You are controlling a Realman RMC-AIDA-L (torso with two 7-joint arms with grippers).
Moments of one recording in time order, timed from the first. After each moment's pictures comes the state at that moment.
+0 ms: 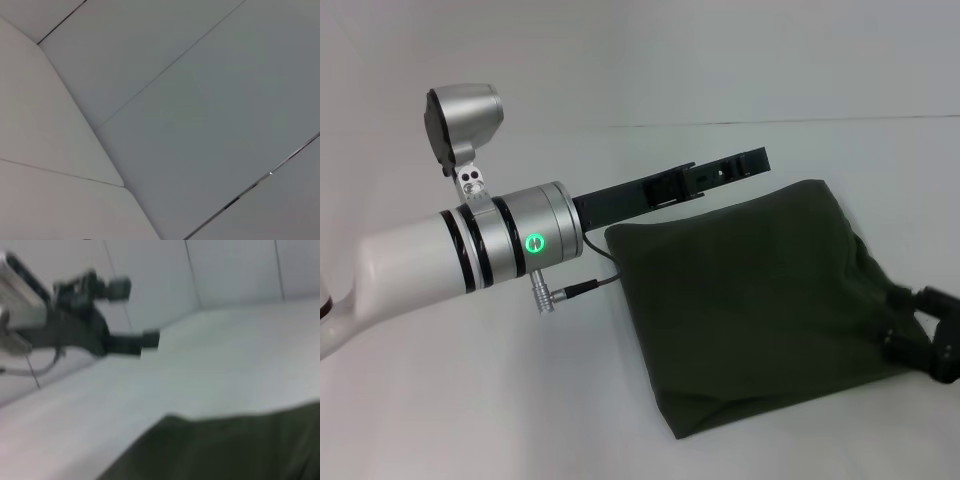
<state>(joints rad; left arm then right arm) -0.67 -2.16 1.34 0.54 1.21 1.08 -1.92 0.35 2.08 -0.23 -0.56 -2.16 -1.59 1.15</state>
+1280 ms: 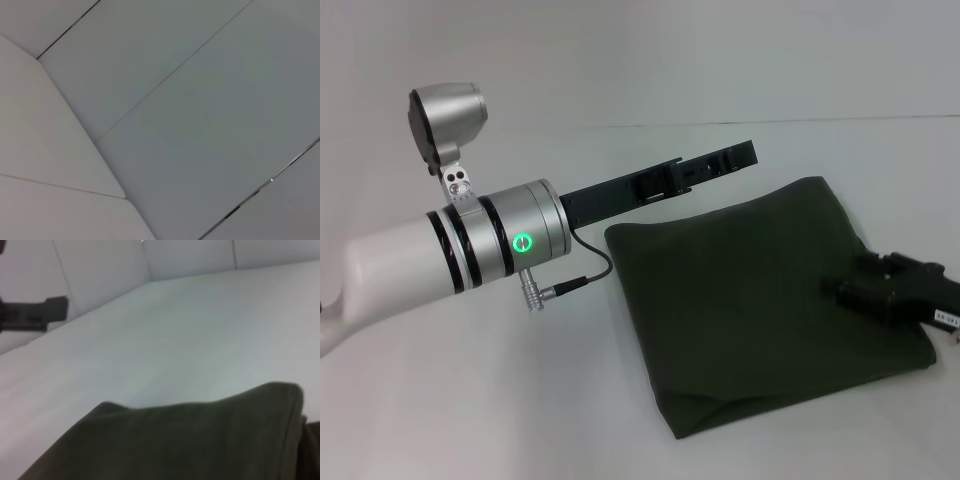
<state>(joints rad) -0.66 -2.16 1.31 0.53 1.21 1.10 -1.88 0.48 2.08 -0.31 -0.45 -2.10 -1.24 1.21</state>
